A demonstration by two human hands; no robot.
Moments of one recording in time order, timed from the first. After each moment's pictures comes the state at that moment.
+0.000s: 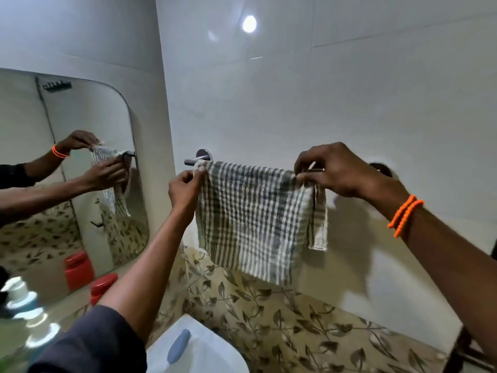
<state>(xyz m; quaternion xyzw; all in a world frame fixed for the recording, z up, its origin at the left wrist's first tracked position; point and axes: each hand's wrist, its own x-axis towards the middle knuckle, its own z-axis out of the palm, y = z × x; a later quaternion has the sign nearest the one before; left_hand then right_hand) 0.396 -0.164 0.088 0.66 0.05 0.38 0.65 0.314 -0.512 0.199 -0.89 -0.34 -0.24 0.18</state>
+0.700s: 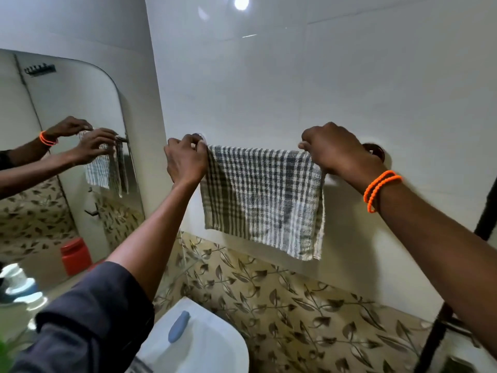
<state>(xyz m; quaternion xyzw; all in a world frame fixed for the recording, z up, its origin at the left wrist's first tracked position) 0.383 -0.198 0.136 0.80 0.14 0.45 0.36 0.323 -0.501 0.196 -0.94 -0.17 -0.30 0.03</state>
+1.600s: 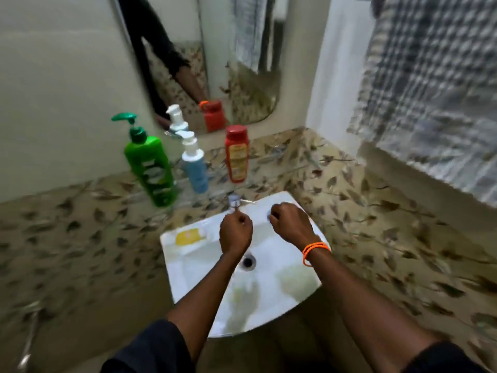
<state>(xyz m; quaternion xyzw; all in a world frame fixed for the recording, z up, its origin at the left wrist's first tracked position) 0.162 -0.114 -0.267 0.76 0.44 0.25 0.41 0.275 -0.223 -0.218 -0.89 -0.41 0.04 0.20</state>
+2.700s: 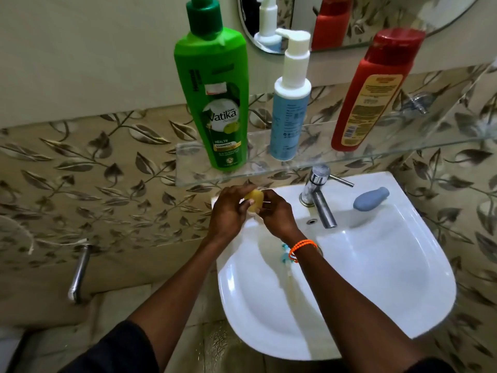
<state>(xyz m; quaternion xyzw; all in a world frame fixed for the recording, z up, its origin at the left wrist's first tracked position) 0.070 0.066 -0.396 0.84 0.35 0.32 0.28 0.203 -0.011 -0.410 -0.74 -0.36 0.31 0.47</state>
